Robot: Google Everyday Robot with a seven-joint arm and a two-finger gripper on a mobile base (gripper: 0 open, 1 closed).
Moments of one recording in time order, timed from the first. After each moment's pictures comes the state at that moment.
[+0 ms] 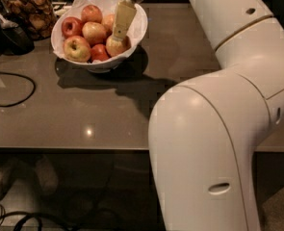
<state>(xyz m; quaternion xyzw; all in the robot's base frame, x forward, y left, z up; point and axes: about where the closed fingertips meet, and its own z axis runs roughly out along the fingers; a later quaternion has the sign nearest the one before) 0.687 0.046 0.980 -0.68 0.70 0.07 0.21</state>
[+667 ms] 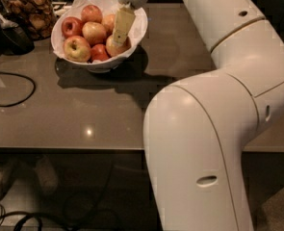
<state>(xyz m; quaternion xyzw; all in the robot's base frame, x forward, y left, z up) 0.692 0.046 0.962 -0.67 0.71 0.08 0.19</state>
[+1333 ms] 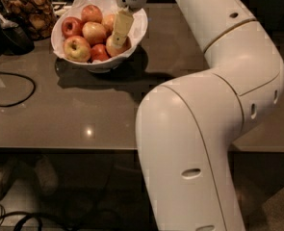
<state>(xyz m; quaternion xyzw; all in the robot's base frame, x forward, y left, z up) 0.700 0.048 0.950 -0.67 0.72 0.08 0.18</state>
